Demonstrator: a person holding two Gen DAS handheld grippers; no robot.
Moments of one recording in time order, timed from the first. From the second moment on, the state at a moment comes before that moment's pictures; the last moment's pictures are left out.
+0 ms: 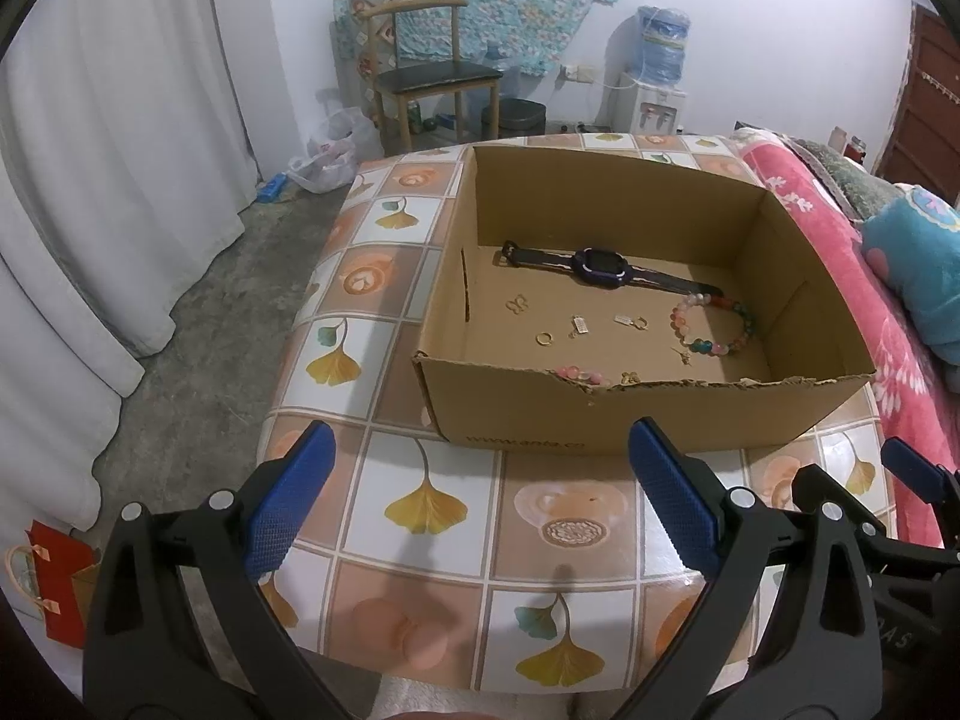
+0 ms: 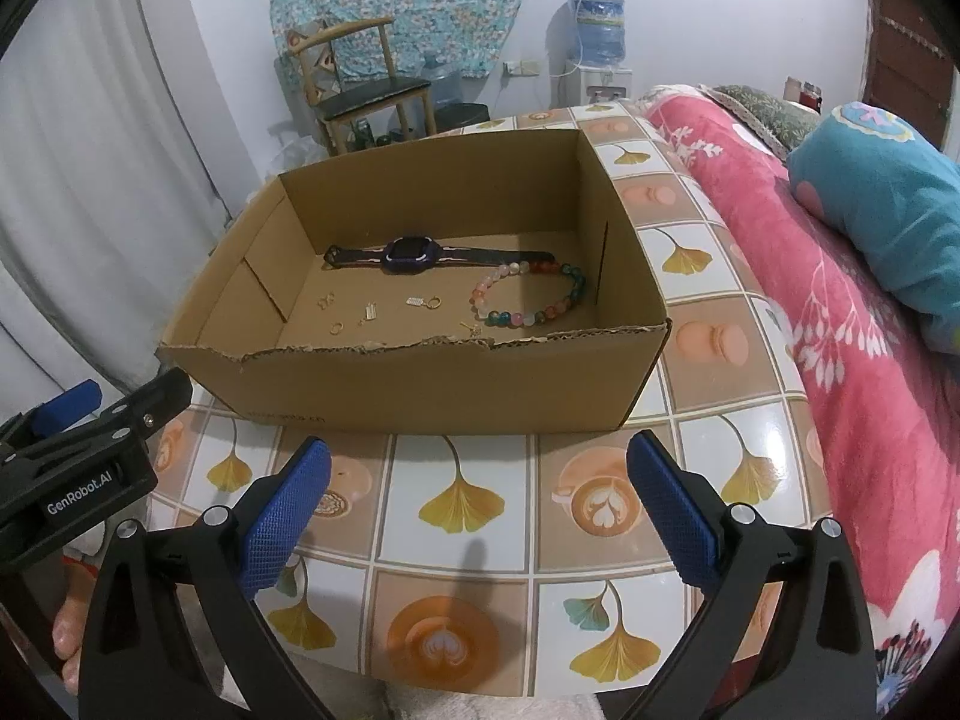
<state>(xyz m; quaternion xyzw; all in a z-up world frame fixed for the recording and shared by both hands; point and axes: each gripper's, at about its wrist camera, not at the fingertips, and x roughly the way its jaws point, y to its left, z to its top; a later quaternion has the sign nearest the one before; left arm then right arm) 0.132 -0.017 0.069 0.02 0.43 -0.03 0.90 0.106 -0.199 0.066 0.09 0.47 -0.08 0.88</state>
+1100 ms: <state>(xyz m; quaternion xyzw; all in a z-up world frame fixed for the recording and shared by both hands) 0.131 -0.018 0.074 0.02 0.44 -0.03 0.90 0.104 -0.197 0.067 0.09 0.47 -0.08 0.88</state>
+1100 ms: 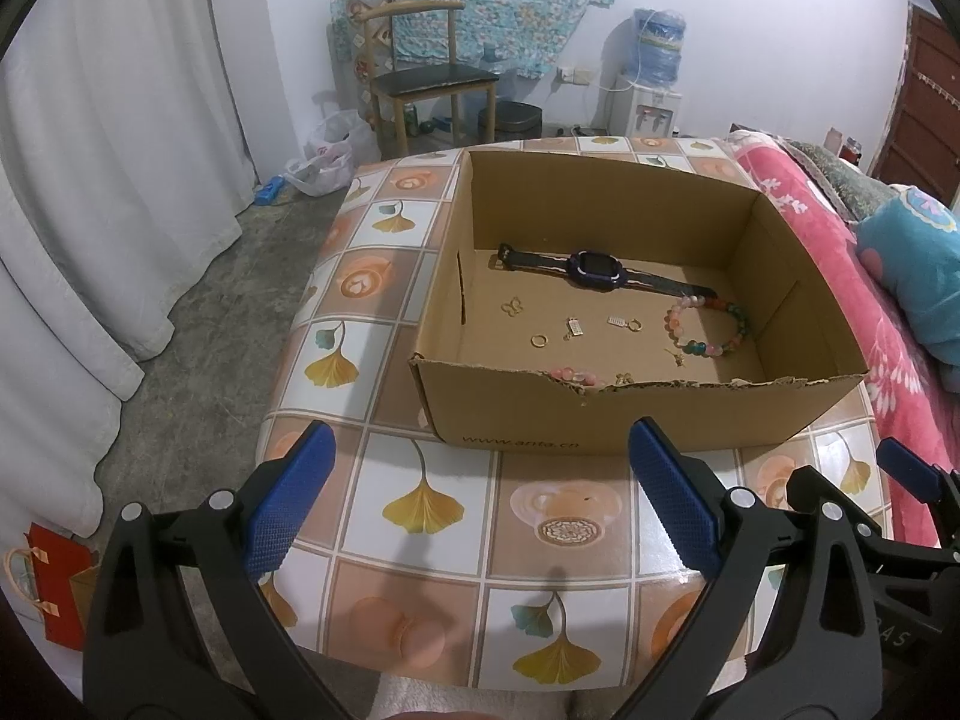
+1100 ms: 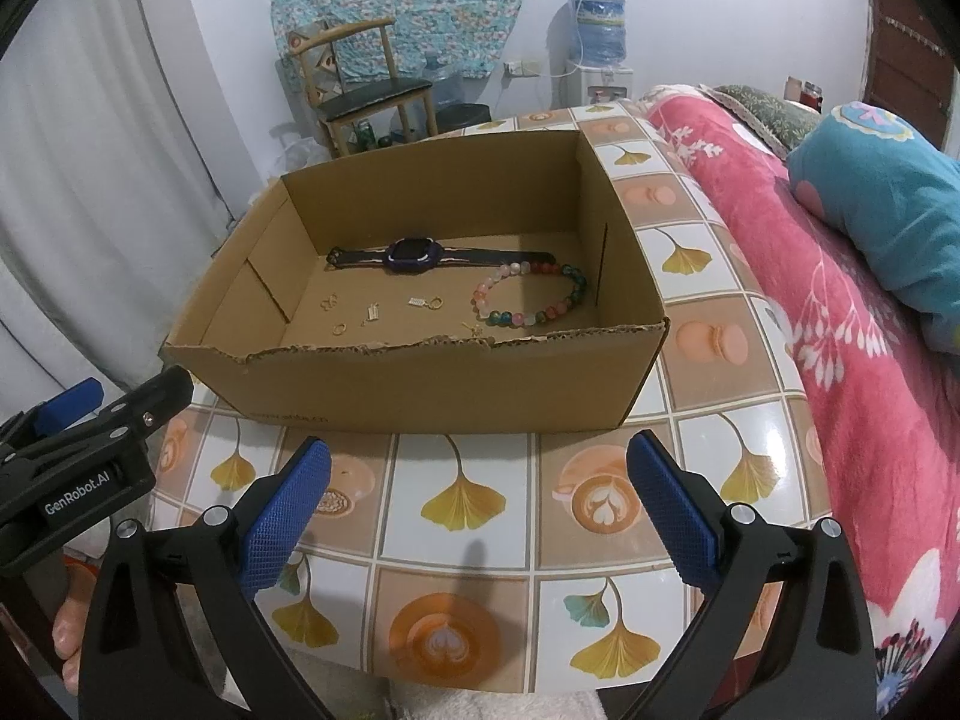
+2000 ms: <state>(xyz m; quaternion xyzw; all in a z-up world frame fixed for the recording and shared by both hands) 0.130 -0.019 0.074 0.02 0.44 -0.03 0.90 0.101 -0.193 0.065 0.10 0.47 -0.08 0.87</state>
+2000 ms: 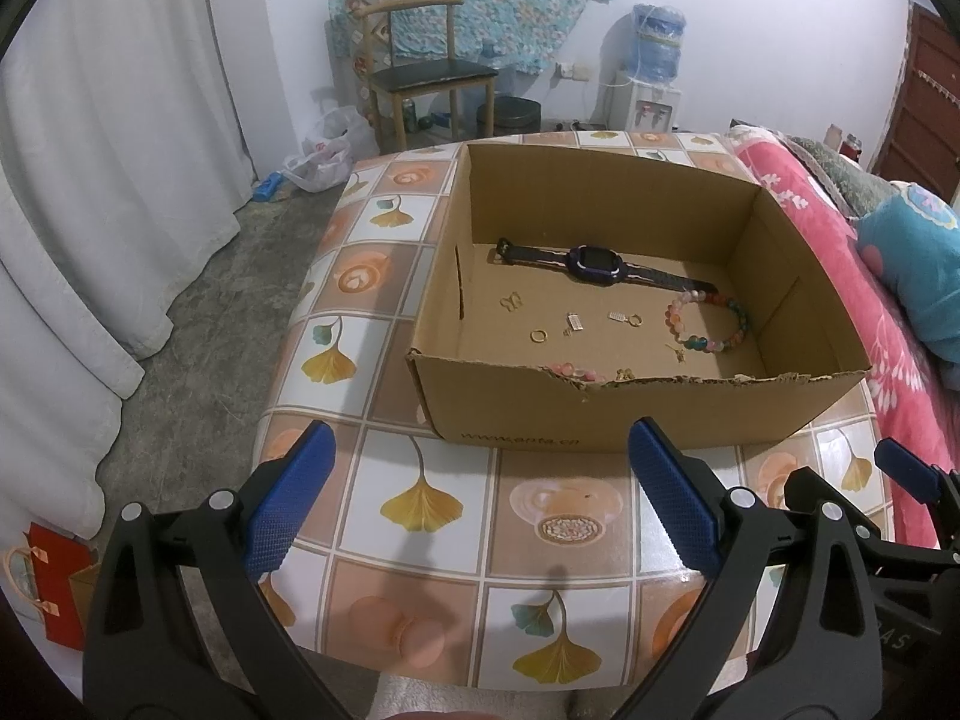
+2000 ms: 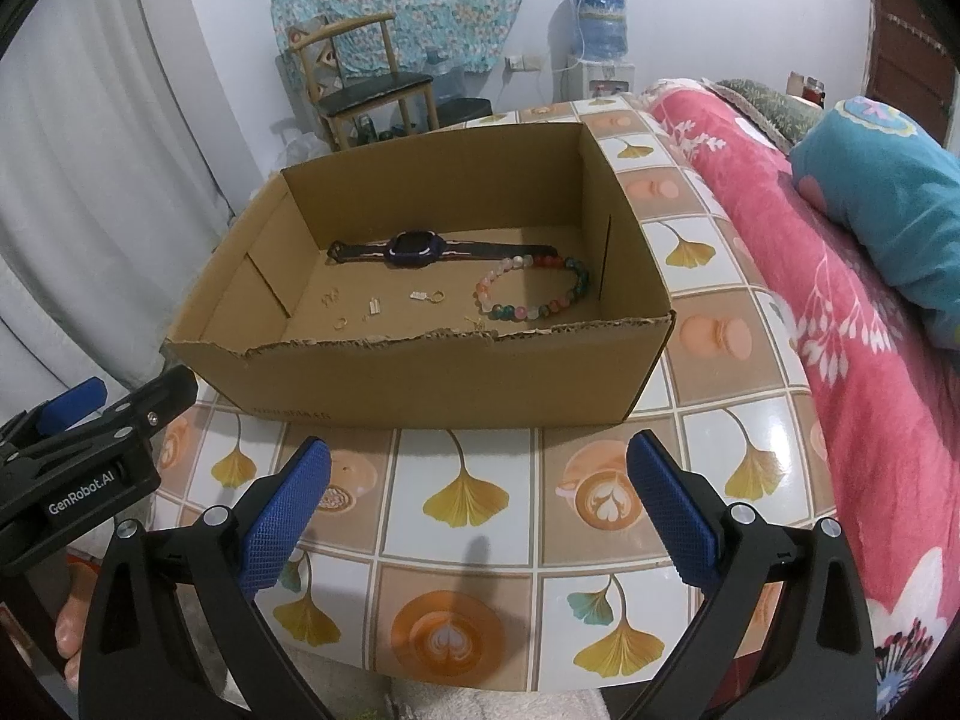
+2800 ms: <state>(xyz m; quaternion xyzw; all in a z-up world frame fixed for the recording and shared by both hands) 0.131 -0.017 0.074 0.02 0.44 -0.04 0.90 0.100 -0.195 0.065 0.10 0.47 -0.08 0.87</state>
